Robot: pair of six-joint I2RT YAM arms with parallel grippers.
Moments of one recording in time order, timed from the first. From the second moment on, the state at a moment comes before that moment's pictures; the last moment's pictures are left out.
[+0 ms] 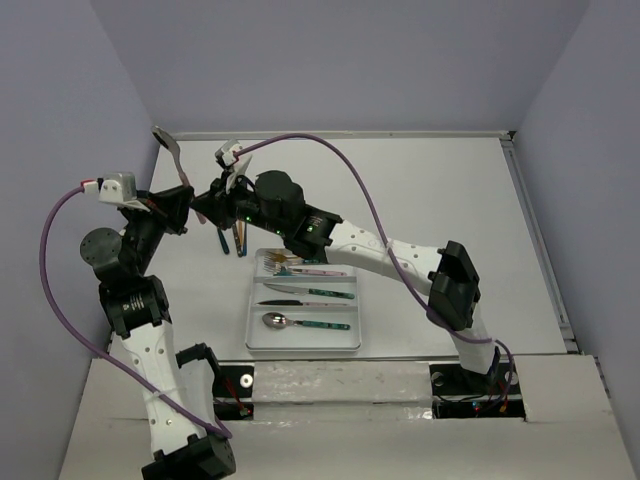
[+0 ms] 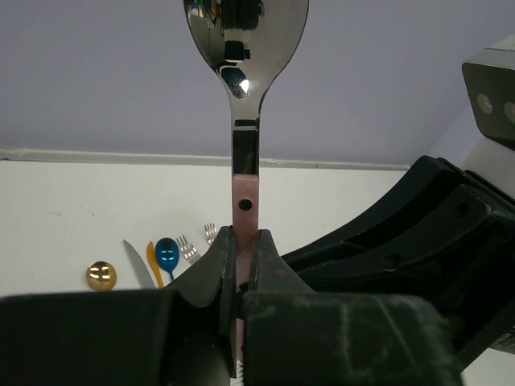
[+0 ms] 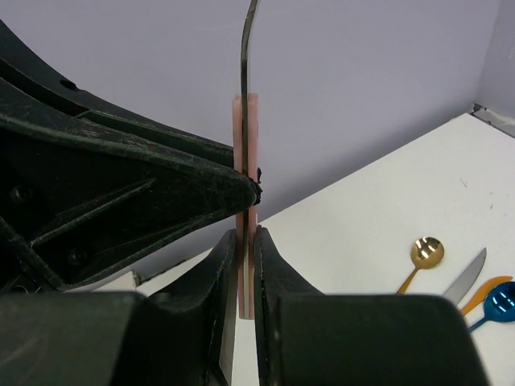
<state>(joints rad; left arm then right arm) 0.41 0.66 0.81 0.03 0.71 -0.43 1.11 2.06 1.94 0.20 -0.06 0.24</state>
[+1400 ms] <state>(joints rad) 0.41 0.81 0.92 -0.27 0.41 -0.12 0.98 1.82 1.29 -0.80 -0.57 -0.30</state>
